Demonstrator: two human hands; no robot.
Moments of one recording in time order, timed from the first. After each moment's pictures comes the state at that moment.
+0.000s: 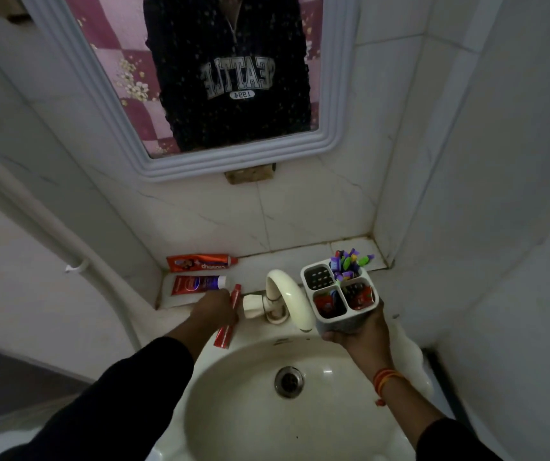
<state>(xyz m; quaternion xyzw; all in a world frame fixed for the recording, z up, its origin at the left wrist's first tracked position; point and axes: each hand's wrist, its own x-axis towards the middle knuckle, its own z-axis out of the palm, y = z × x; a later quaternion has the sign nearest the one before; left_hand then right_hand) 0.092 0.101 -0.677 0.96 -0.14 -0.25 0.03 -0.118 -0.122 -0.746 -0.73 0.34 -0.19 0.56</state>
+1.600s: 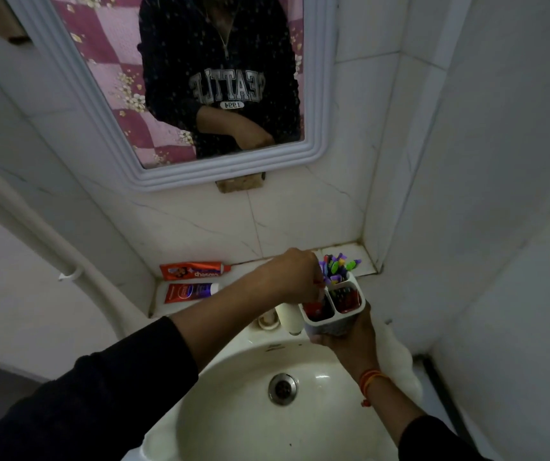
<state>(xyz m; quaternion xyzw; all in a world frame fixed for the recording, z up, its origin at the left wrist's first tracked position) 0.000 -0.027 -0.524 0.87 -0.45 -0.20 0.01 -0.112 -0.127 -0.767 -0.72 0.26 -0.24 0.60</state>
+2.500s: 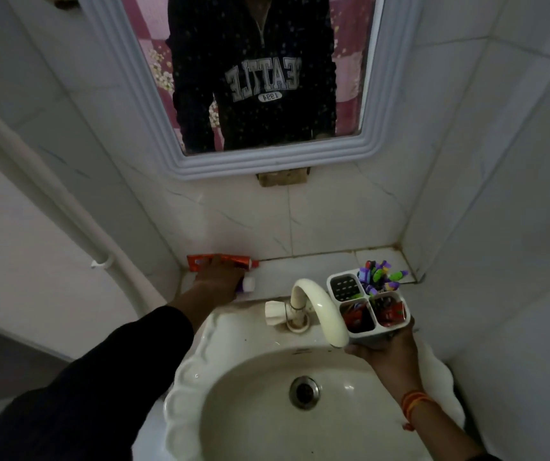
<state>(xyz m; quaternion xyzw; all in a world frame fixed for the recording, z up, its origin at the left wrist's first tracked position) 0.154 0.114 -0.651 0.93 -0.32 -0.13 -0.14 -0.114 -0.130 -0.767 -0.73 0.33 -0.18 0.57</state>
